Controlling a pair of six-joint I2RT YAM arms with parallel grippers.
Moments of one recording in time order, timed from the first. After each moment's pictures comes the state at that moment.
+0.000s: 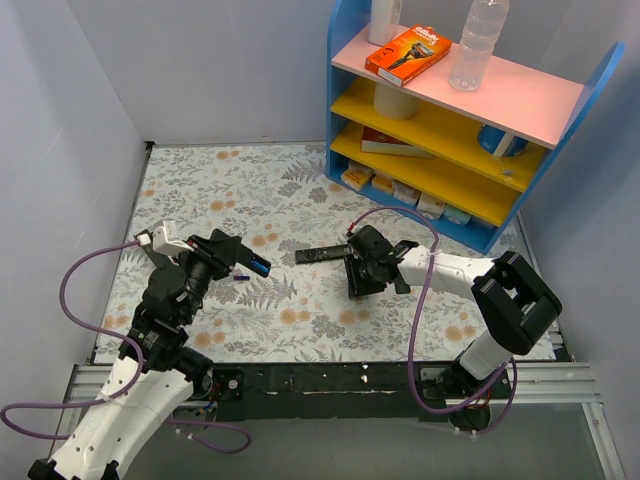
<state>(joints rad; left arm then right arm) -0.48 0.42 0.57 -0.22 -0.25 -0.79 0.79 1.59 0.87 -0.40 -0.02 0.52</state>
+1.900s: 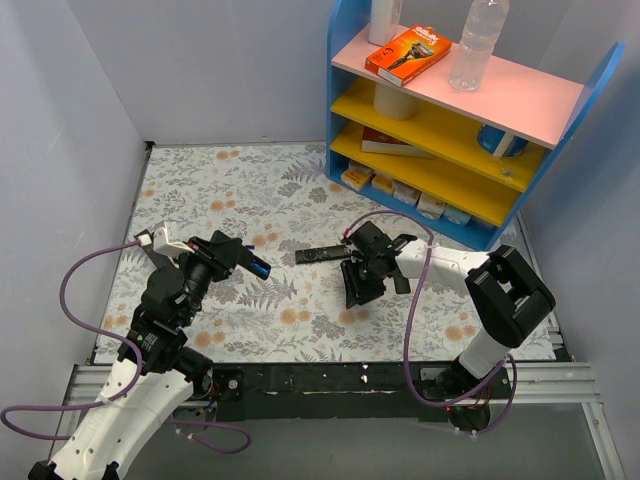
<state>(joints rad) -0.48 0.40 0.57 -0.22 -0.22 -0.76 0.76 1.63 0.91 -0.51 -0.24 0.44</state>
